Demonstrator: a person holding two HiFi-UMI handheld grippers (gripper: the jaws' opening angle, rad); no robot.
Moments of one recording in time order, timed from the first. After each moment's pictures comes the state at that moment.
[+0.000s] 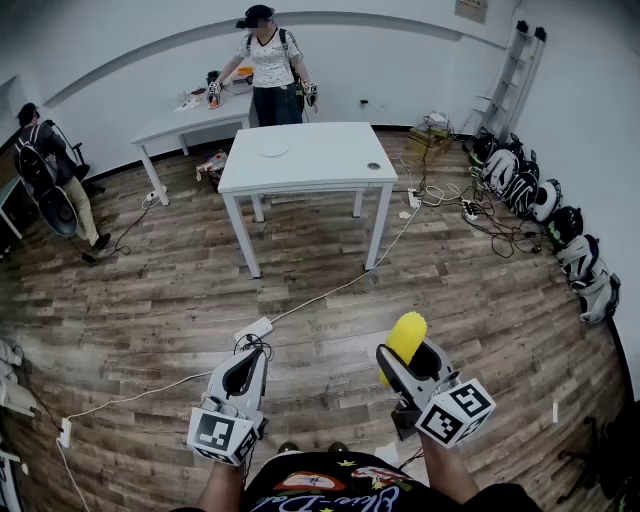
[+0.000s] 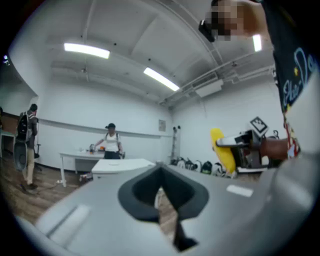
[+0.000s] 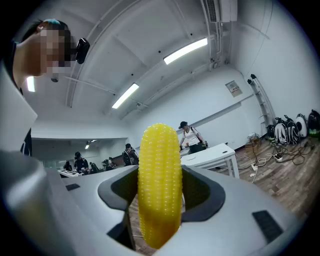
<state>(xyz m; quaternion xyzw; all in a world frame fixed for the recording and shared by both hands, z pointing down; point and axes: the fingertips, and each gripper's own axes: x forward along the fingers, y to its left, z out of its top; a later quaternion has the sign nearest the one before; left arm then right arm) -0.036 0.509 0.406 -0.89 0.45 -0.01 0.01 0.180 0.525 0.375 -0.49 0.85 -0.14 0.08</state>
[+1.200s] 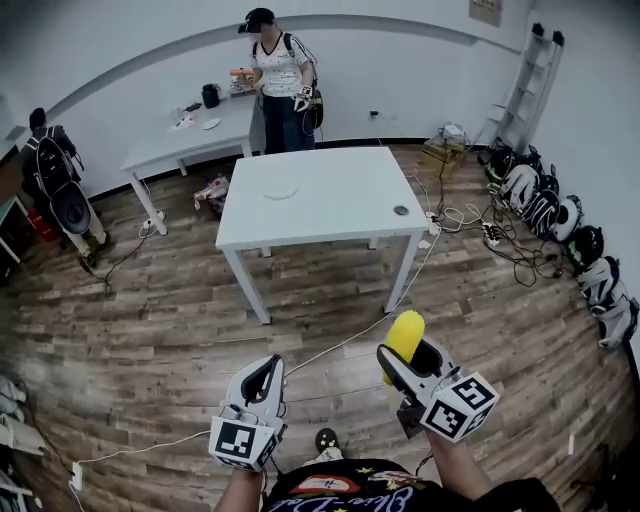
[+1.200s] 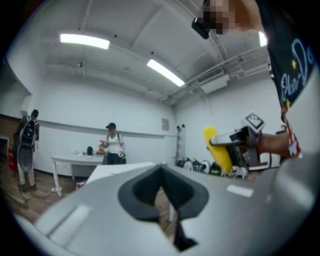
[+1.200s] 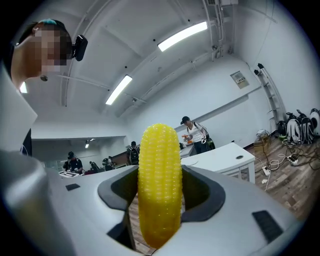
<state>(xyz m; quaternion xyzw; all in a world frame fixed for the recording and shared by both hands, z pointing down) -0.027 0.212 0.409 -0.90 0.44 -0.02 0.01 0.163 0.218 0.376 -0.48 0.86 -0.16 0.06</state>
